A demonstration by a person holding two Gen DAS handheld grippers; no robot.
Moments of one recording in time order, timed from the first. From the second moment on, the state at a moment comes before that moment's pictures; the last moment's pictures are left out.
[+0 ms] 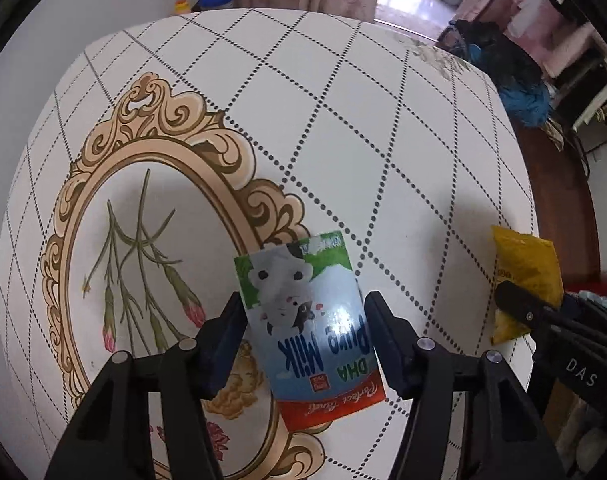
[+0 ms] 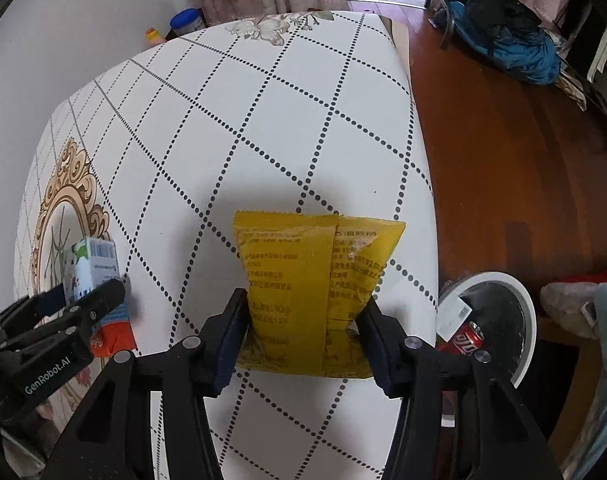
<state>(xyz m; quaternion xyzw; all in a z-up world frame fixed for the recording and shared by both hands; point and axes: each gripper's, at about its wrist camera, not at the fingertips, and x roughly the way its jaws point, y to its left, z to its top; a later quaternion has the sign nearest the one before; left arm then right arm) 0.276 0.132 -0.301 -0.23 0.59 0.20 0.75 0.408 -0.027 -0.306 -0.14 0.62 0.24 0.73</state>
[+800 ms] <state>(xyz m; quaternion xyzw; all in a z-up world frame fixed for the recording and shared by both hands) 0.277 0.100 -0.270 -0.17 0.56 0.22 0.78 0.405 -0.025 -0.302 -0.13 0.60 0.24 0.75</state>
